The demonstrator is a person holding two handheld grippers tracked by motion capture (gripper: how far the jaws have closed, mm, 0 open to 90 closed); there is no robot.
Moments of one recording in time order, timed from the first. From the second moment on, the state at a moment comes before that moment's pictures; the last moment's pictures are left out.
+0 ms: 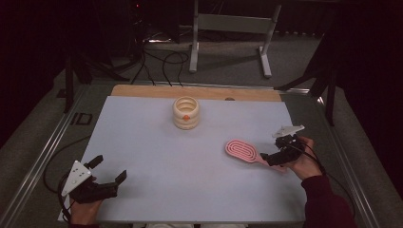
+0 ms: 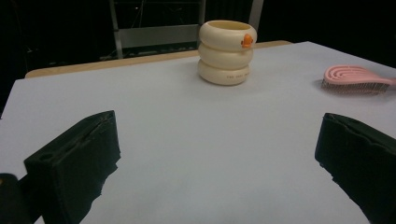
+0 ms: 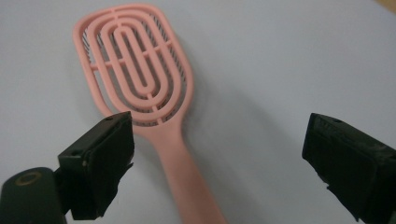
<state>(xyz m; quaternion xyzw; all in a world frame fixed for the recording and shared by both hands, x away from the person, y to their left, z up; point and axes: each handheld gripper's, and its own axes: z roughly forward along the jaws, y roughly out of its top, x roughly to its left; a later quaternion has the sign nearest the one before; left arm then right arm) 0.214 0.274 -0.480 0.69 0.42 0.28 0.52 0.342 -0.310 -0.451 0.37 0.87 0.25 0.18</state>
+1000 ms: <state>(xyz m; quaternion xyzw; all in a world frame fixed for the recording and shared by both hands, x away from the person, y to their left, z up) 0.215 0.273 -0.481 0.69 0.42 0.28 0.52 0.353 -0.290 -0.484 0.35 0.91 0.19 0.13</state>
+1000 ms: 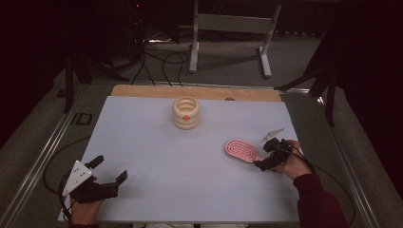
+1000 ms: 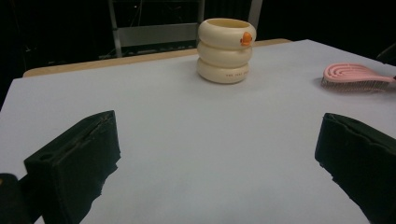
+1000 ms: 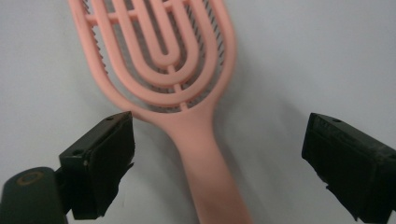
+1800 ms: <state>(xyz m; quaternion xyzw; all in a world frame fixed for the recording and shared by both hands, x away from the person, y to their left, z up) 0.215 0.272 -0.482 0.70 0.42 0.27 0.52 0.350 -0.275 -0.497 0.31 0.93 0.17 0.08</state>
